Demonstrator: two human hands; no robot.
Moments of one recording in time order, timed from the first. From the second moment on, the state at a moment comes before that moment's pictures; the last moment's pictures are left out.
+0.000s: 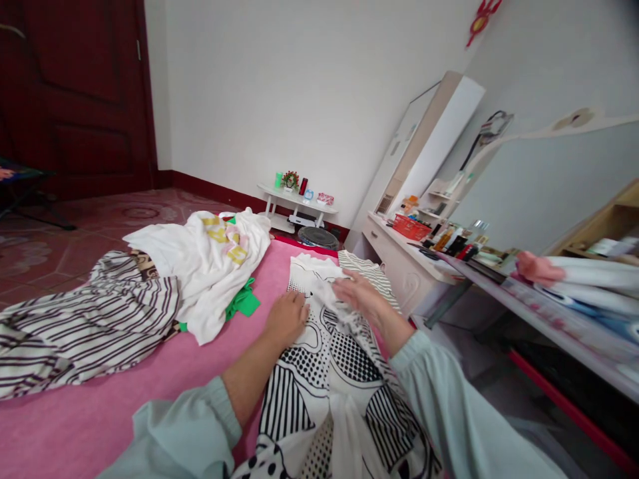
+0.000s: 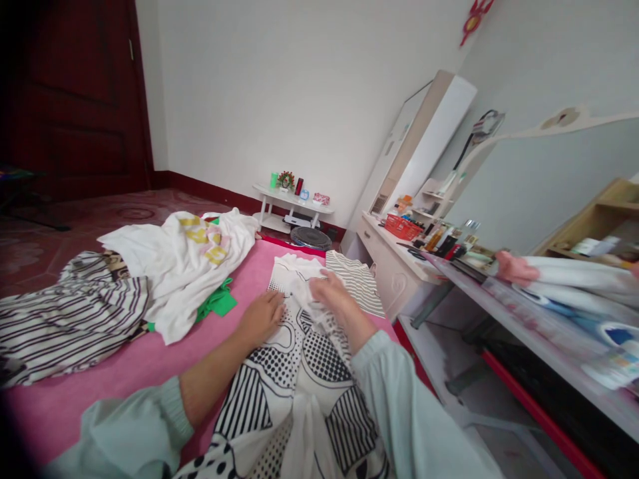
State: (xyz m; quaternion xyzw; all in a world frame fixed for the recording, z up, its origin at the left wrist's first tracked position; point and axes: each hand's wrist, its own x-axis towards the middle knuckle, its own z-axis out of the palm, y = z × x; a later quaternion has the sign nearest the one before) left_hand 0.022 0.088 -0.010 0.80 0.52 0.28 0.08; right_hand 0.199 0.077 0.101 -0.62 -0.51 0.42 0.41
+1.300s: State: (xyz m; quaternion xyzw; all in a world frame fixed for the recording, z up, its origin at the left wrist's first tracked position) left_hand 0.045 0.134 0.007 0.53 0.54 0.60 0.26; right_hand 0.243 -0.051 0.057 -0.62 -0.71 0.27 0.19
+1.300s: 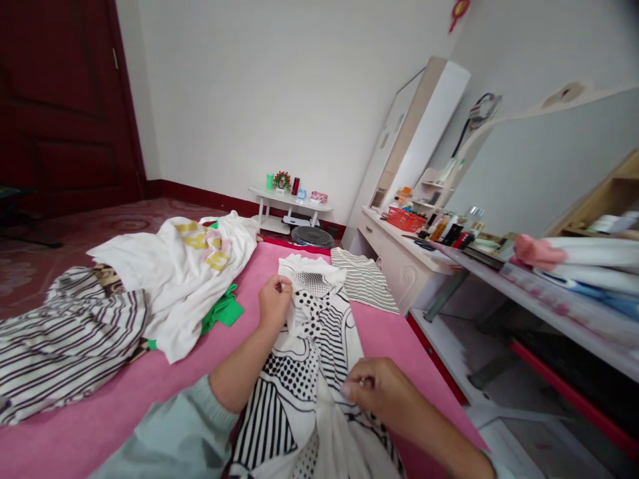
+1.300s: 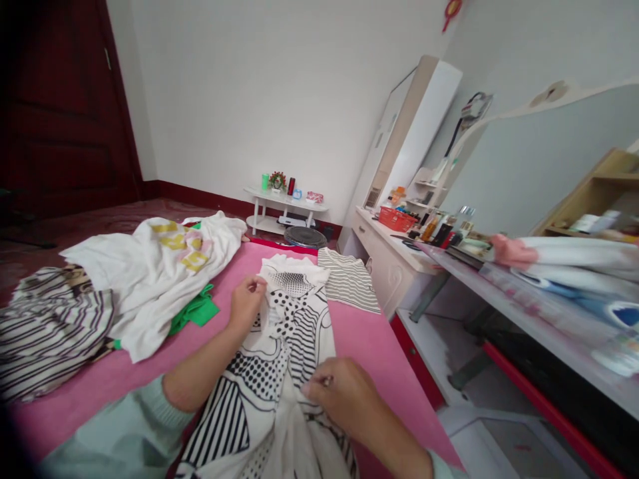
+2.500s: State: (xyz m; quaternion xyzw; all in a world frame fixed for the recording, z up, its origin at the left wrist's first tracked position) left_hand 0.059 0.111 0.007 0.66 0.35 0.62 0.22; right_hand 0.329 0.242 0.039 -0.75 -0.65 -0.03 0.12
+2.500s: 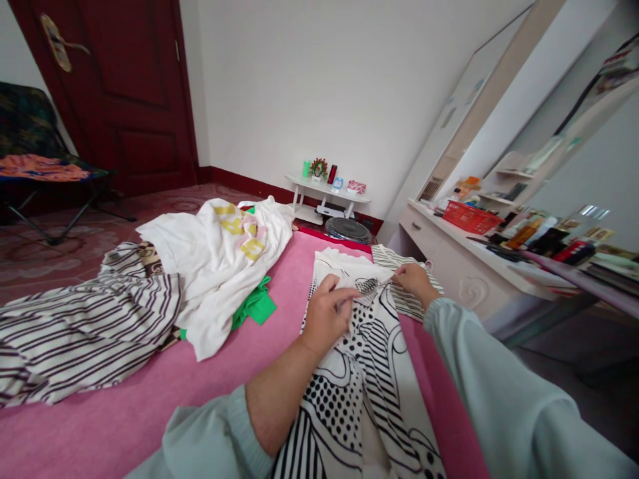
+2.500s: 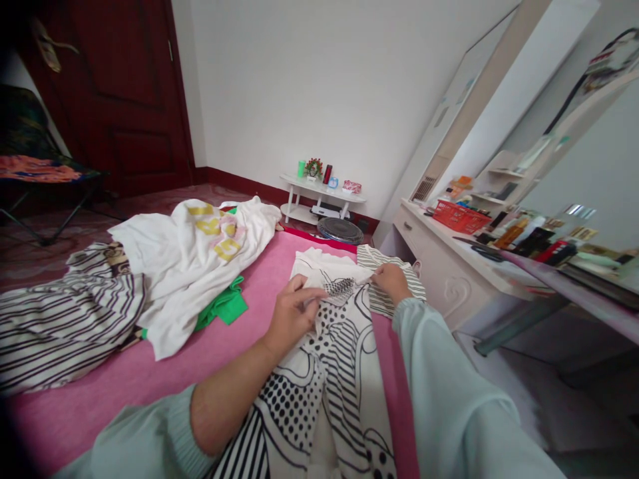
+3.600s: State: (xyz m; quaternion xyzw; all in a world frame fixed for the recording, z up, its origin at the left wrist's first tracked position) left_hand 0.056 0.100 0.008 0.82 0.24 0.51 0.10; right_hand 0.314 0.212 0.045 -0.72 -0.69 -0.07 0.08
